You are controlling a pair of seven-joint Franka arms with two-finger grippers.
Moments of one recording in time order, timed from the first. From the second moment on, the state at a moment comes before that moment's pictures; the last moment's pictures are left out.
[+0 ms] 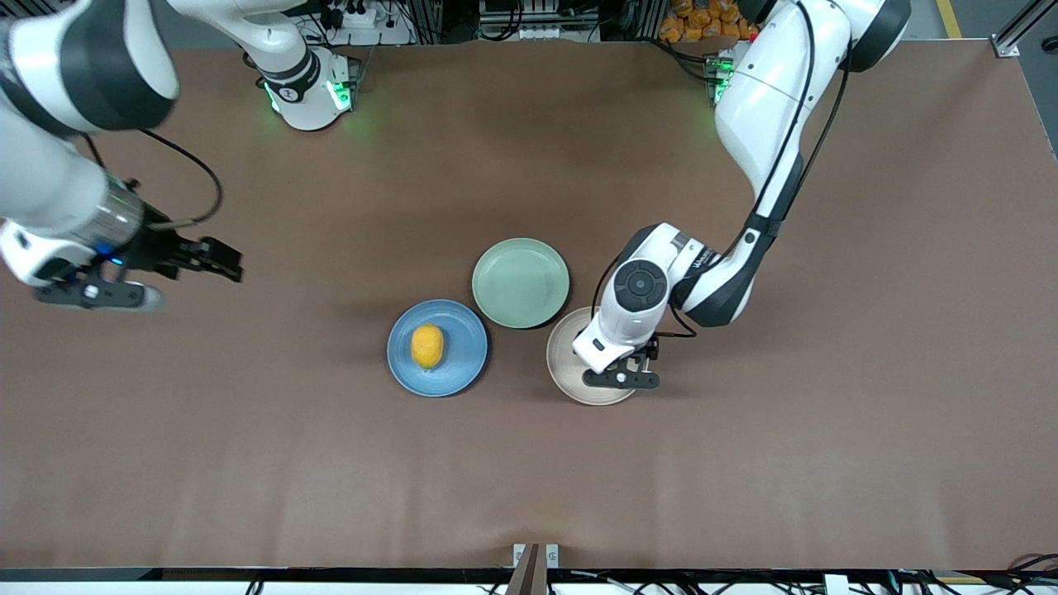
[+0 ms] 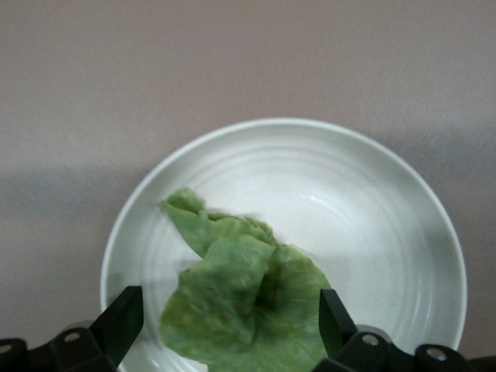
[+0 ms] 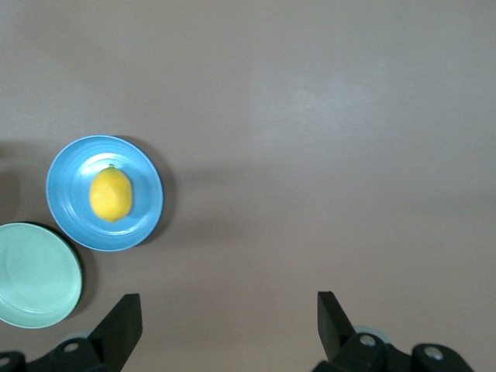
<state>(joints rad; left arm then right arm) -0.46 0.82 -0.14 -1.45 0.17 2.29 -0.58 0.15 0.14 -0.01 -1.65 0.06 1.77 0.20</state>
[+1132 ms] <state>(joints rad) -0.50 0.85 -0.12 -1.44 0.17 2.32 -0.73 0.29 0.46 0.08 -1.75 0.08 2.26 0.50</state>
